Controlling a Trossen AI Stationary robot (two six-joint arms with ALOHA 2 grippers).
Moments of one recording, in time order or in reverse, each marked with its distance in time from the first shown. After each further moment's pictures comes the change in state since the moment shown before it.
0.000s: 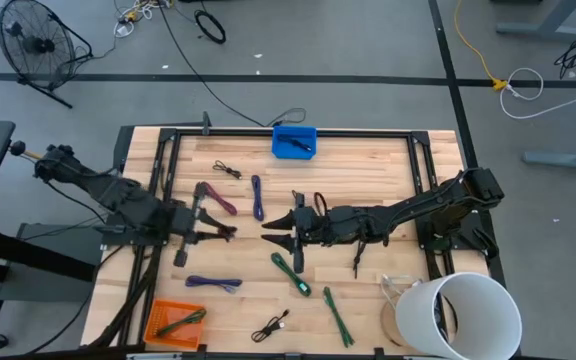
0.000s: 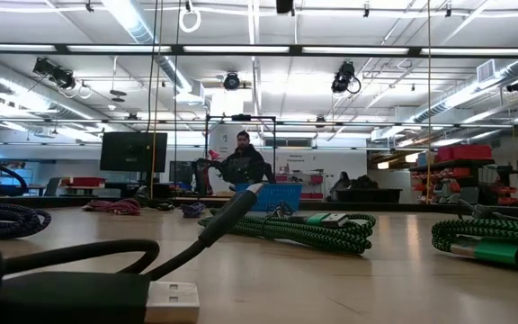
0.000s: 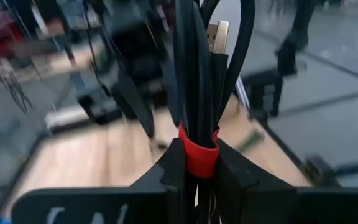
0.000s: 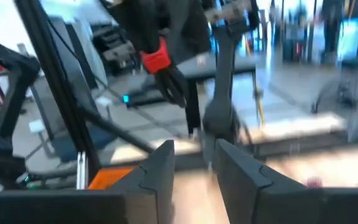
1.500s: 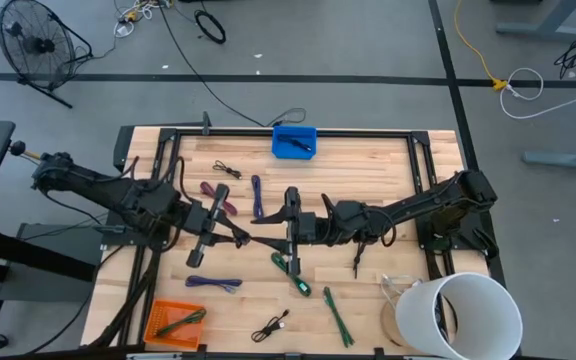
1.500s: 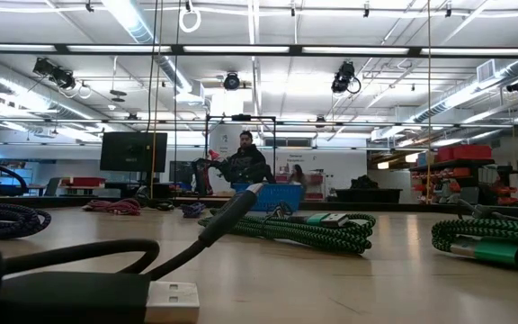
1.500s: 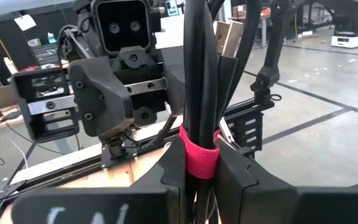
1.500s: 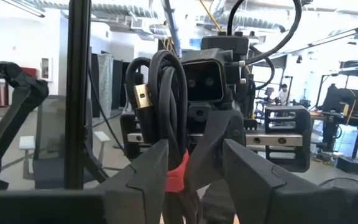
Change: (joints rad) left arm 0.185 0.133 0.000 0.263 0.300 0.078; right arm 0.016 0.064 0.162 0.125 -0.071 -0.313
